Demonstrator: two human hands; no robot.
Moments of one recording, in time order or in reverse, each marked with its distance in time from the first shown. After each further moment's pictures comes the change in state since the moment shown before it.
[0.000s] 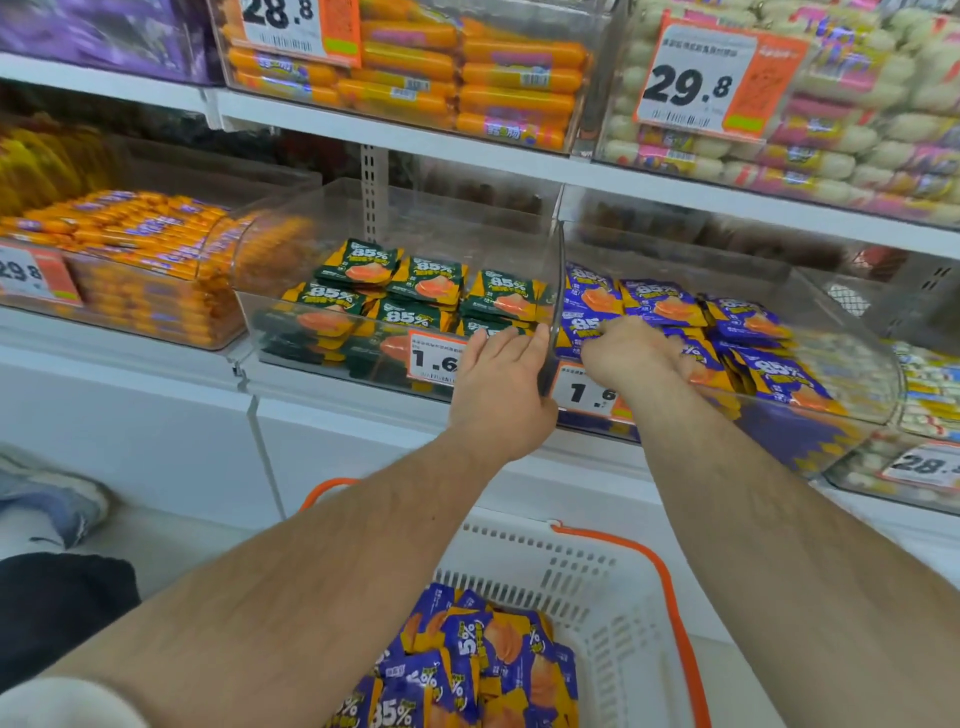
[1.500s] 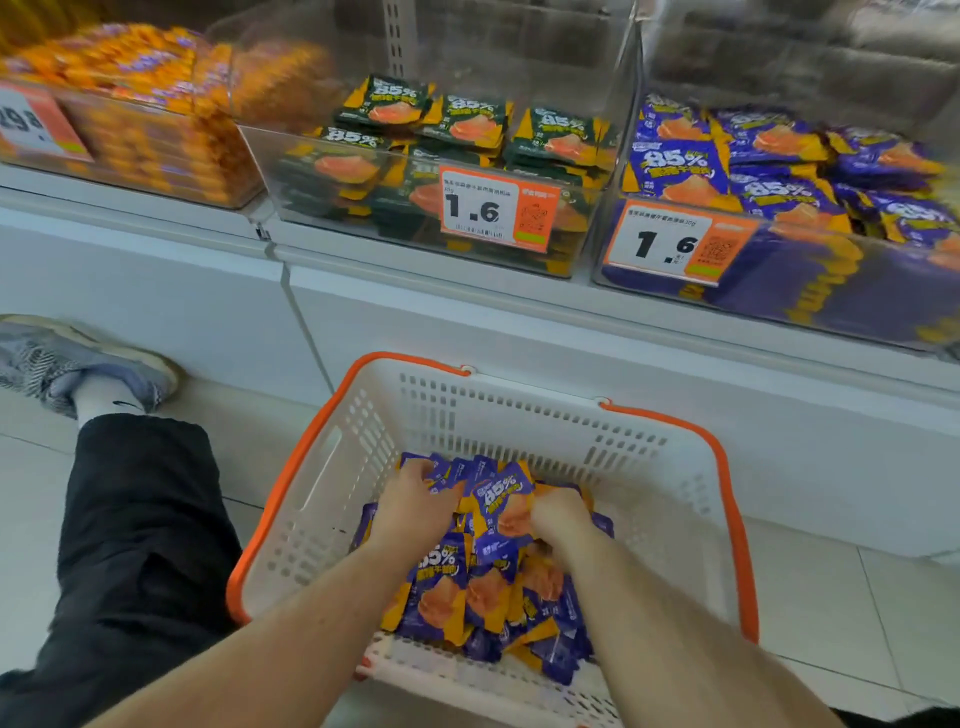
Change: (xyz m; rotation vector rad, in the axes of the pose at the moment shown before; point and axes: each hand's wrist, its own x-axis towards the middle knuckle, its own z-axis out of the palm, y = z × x) left_hand -0.222 -0.073 0.078 -0.606 -0.460 -1.032; right_hand -0.171 0.094 0.249 0.565 -0.843 0.401
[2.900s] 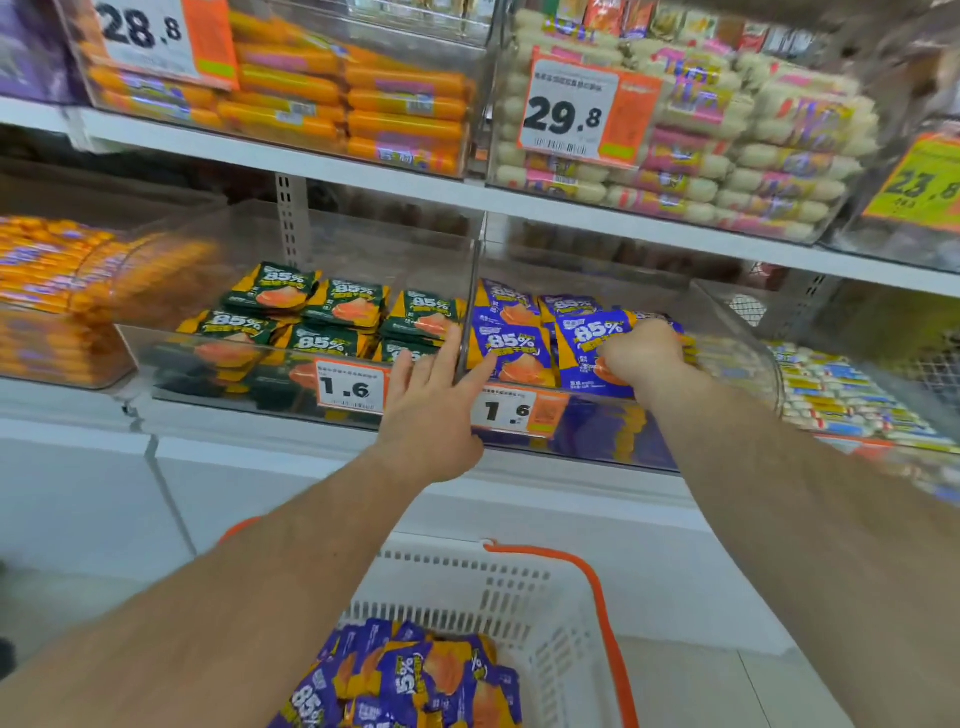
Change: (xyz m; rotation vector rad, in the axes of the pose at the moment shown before) left_hand -0.006 0.261 -0.018 0.897 0.376 0.938; right_hand -0.098 -0.220 -0.278 0.016 0.737 -0.495
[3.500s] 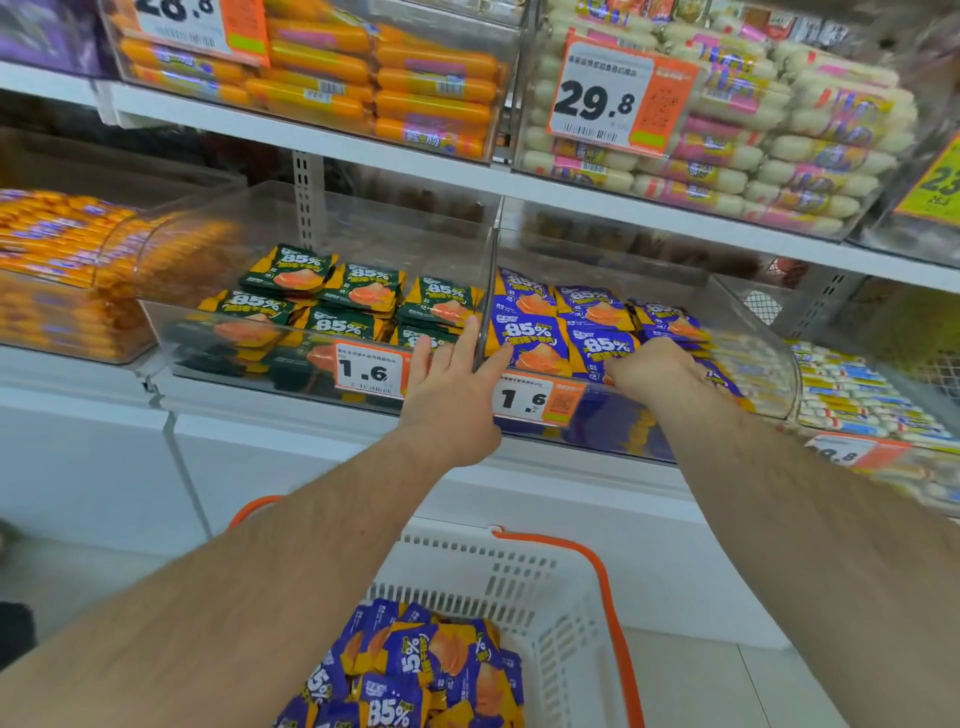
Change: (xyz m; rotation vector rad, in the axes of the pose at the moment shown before) left_hand 0.001 0.005 -0.003 0.006 -0.037 -0.026; right_hand -0.016 0.014 0.004 -0.540 0.055 0.082
